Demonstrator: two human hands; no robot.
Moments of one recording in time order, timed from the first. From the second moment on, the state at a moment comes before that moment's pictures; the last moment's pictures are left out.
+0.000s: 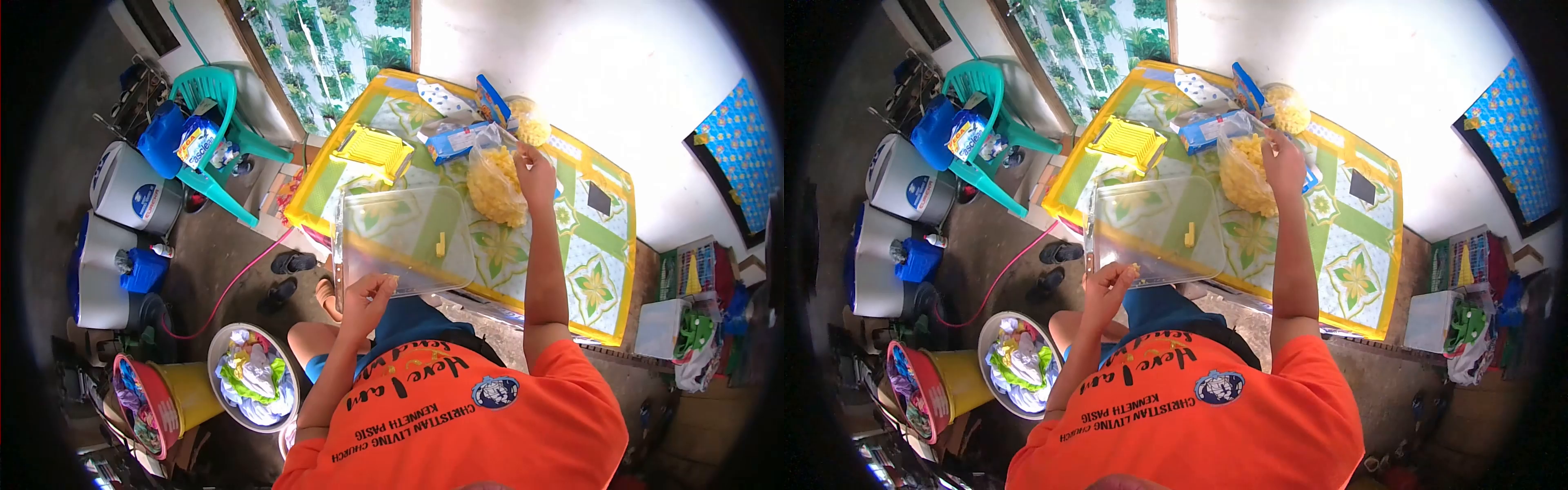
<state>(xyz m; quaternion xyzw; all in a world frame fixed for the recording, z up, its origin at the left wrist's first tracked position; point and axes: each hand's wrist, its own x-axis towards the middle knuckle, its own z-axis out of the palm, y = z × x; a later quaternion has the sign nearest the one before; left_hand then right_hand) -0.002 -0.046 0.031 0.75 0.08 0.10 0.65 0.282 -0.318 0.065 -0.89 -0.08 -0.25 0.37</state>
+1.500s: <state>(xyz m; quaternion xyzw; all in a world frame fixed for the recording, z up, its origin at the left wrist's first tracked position) 0.025 -0.031 0.023 0.59 0.08 -0.03 0.80 0.109 -0.222 0.045 -0.56 -0.22 0.36 0.71</state>
